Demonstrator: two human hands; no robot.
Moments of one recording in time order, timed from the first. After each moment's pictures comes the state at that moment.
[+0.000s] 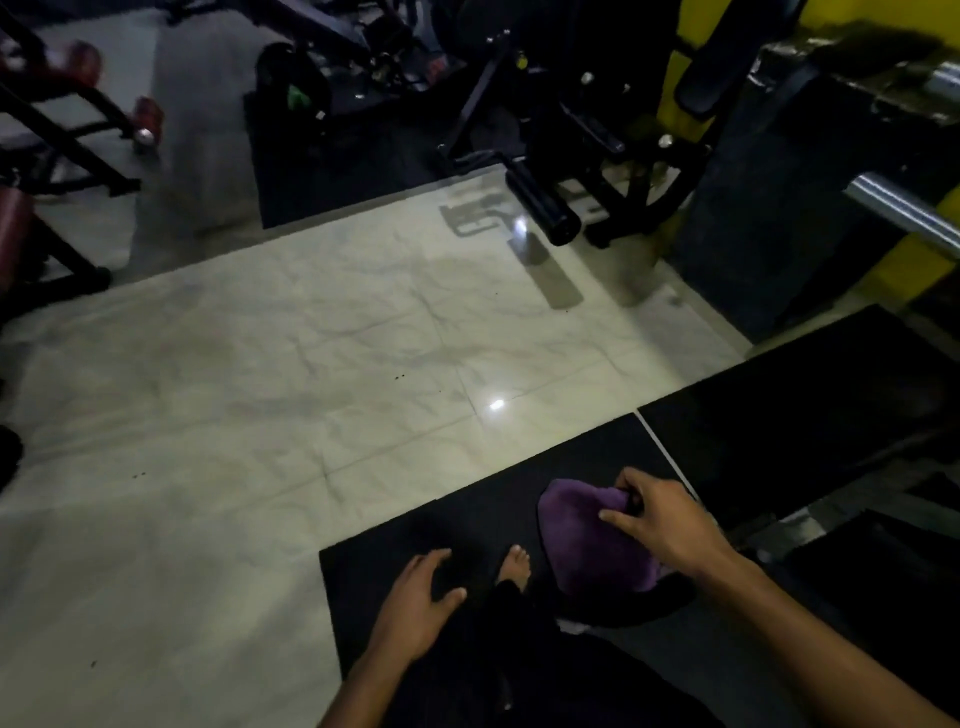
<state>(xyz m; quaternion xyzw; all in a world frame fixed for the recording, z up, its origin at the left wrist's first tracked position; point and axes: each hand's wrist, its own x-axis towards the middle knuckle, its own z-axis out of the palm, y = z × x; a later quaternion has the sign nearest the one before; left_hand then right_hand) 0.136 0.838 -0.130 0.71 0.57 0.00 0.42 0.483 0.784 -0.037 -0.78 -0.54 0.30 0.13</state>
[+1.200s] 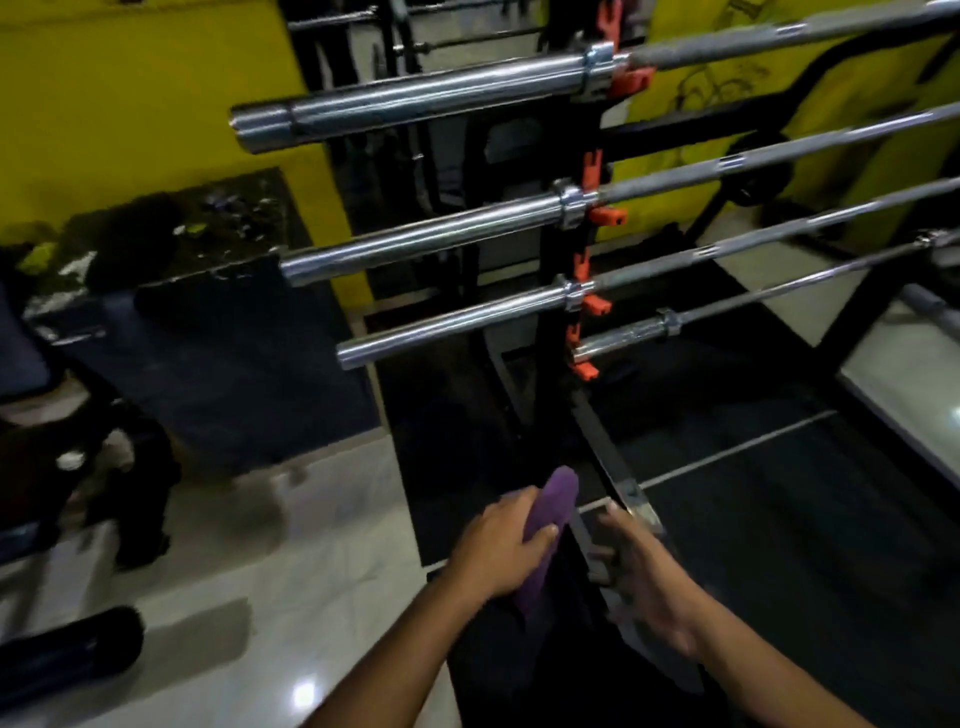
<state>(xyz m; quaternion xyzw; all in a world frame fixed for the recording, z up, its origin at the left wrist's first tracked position) 0.772 1.095 0.004 0.89 -0.27 -0.21 0.30 0.672 0.911 -0.007 -0.52 0.36 0.20 0.75</state>
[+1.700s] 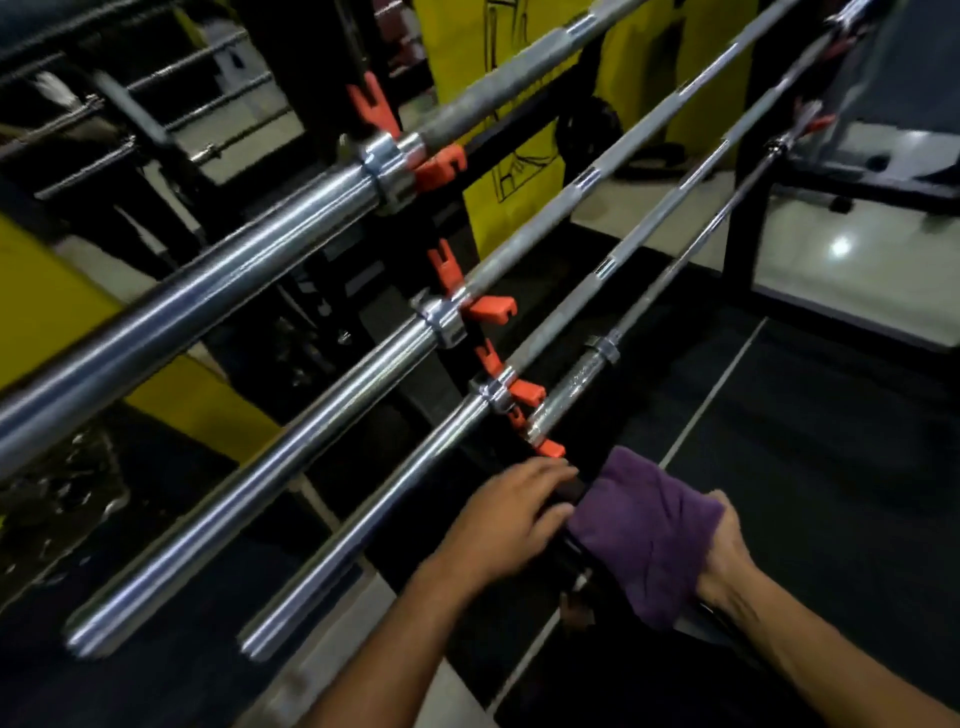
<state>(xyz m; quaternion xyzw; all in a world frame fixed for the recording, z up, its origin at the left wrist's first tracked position) 1.014 0.955 0.020 0.75 -0.61 -0.16 0.21 0.827 0.803 -0.036 -0.17 0.53 -0.19 0.81</state>
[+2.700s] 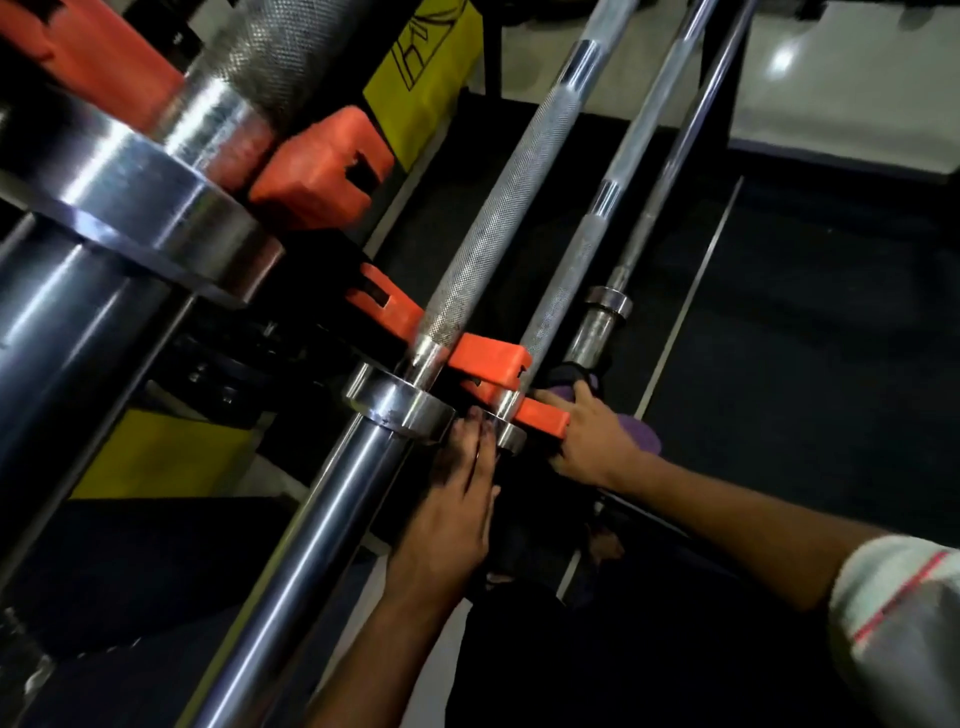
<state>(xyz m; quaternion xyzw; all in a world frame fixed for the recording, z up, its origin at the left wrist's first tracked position) 1.158 0.923 -0.028 0.78 -0.61 -0.11 0.08 1.039 0.733 -0.160 -0.96 0.20 0.00 0.19</state>
